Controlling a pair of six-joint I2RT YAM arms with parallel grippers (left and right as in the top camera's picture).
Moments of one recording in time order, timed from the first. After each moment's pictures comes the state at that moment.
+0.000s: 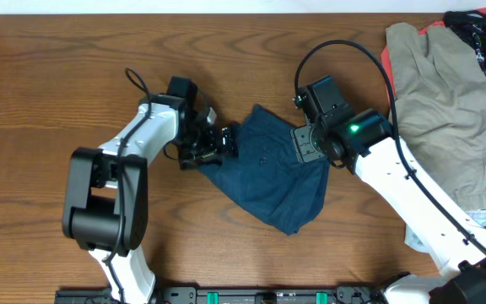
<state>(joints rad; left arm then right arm) -0.21 1.95 1.24 -0.84 0.53 -0.29 0.51 1.54 1.28 -0.91 0.15 0.18</state>
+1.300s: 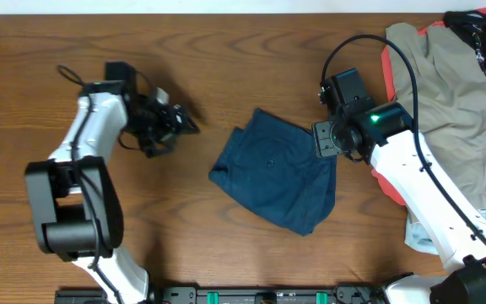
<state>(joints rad) 0.04 1.90 1.31 -0.95 0.60 -0.26 0.39 1.54 1.28 -0.97 0.15 0.20</state>
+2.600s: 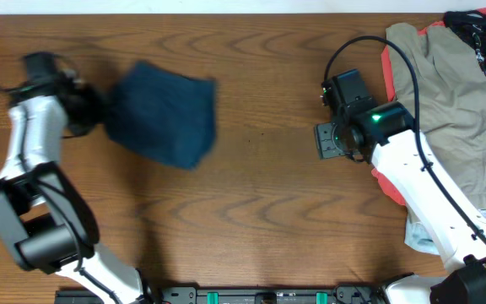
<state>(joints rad) 0.39 1.89 1.42 -0.72 0.30 -0.44 0.38 1.54 1.28 -1.00 0.15 0.22</state>
